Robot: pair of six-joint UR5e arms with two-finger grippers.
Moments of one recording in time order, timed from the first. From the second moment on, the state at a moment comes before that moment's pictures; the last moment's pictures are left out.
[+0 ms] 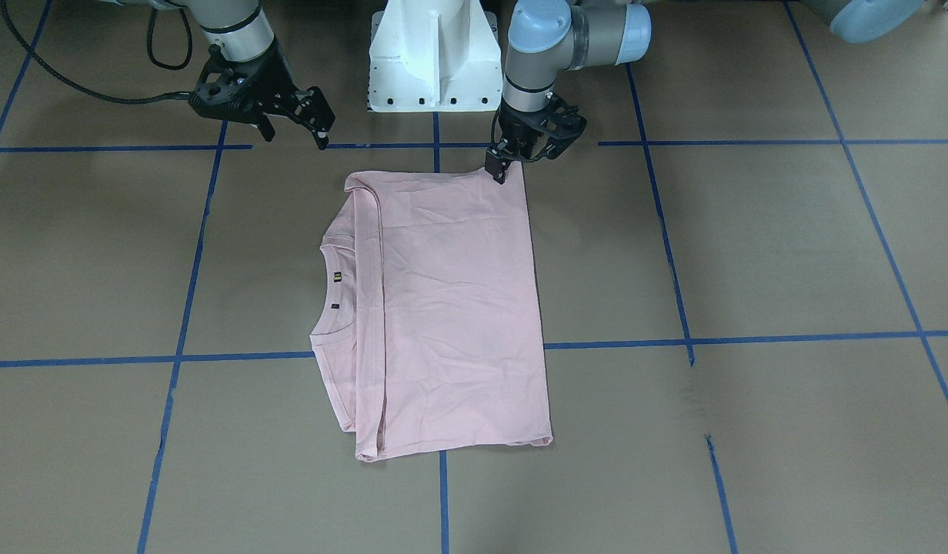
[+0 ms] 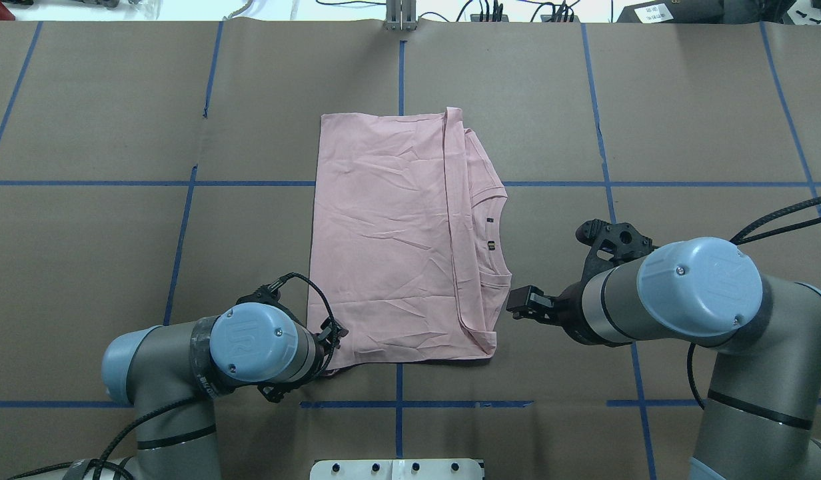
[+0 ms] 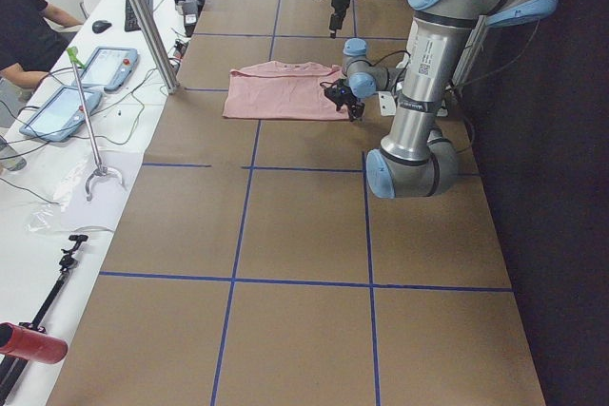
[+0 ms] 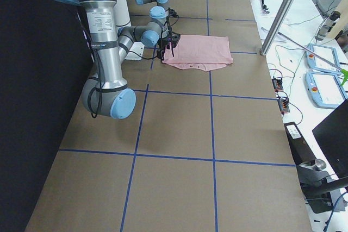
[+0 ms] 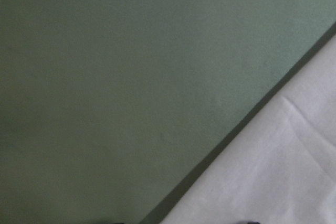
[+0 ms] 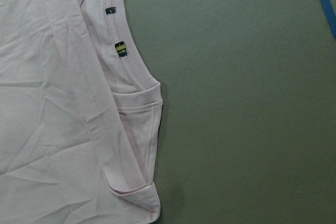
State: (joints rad) left arm -0.26 -2.02 -1.84 -1.67 -1.71 -2.20; right arm 0.41 -1.37 2.20 -1.51 1.80 1.63
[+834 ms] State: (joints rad) left arm -0.26 -2.02 -1.87 -1.64 -1.71 -2.19; right arm 0.41 -1.38 2.19 -1.51 1.80 1.63
